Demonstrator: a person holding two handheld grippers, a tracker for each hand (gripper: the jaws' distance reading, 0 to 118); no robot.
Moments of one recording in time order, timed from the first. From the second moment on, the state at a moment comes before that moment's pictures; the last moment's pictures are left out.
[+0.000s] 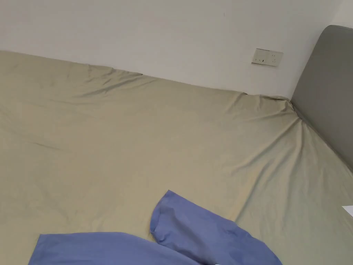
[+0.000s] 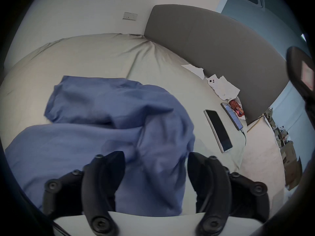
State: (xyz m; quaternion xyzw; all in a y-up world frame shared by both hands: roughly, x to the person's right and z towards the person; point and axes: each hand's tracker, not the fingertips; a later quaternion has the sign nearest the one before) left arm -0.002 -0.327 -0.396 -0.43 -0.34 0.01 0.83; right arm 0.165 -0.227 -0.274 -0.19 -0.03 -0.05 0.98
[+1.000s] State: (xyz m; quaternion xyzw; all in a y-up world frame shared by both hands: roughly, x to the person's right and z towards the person) left arm -0.253 -0.275 -0.332 -0.31 -0.02 0.08 0.95; right arm 0.104 -0.238 -0.268 -0.22 0.06 -0.04 0.97
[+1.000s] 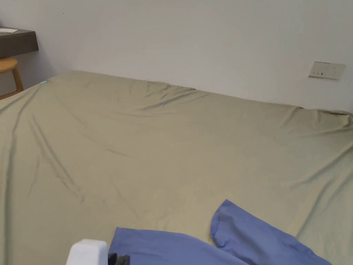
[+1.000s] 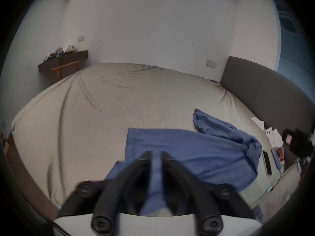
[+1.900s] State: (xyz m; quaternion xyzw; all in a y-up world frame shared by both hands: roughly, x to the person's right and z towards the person) left arm -0.270 -0.344 -0.448 -0.40 -0.03 0.07 0.91; right arm 0.117 -0.247 -0.334 -0.26 0.04 -0.01 0.96
